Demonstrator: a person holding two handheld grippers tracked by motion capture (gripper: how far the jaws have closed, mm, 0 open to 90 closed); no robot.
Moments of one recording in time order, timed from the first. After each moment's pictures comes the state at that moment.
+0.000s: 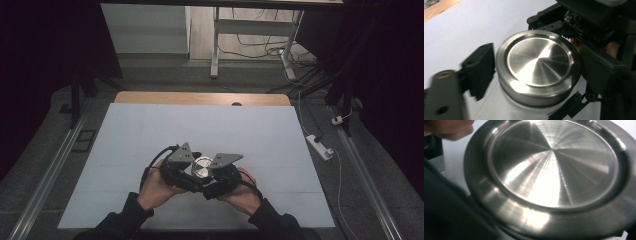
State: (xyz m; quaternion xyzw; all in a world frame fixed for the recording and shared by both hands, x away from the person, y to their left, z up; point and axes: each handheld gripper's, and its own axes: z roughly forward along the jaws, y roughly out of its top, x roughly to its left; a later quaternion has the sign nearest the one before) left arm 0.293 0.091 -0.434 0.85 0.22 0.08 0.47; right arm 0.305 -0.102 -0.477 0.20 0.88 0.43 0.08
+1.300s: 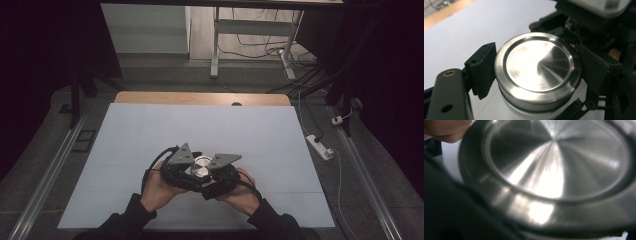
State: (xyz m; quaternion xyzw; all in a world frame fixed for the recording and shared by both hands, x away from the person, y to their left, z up) left arm 0.285 0.082 -0.438 0.84 0.24 0.12 0.46; right arm 0.305 -0.099 -0.479 0.20 0.88 0.43 0.08
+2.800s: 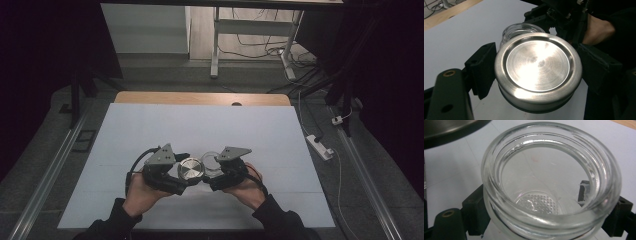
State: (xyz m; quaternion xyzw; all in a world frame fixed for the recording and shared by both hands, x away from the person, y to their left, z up) left arm 0.268 0.119 -0.425 0.83 0.24 0.09 0.49; right arm 0.324 -0.120 -0.475 0.23 0.86 0.43 0.11
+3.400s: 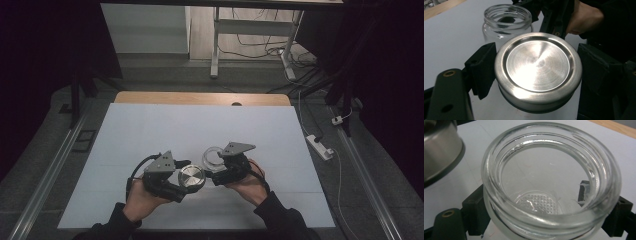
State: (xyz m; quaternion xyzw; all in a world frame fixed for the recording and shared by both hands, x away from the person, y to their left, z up) left arm 0.259 0.118 -0.440 0.84 0.22 0.08 0.49; right arm 0.334 -0.126 -0.469 0.24 0.86 0.44 0.12
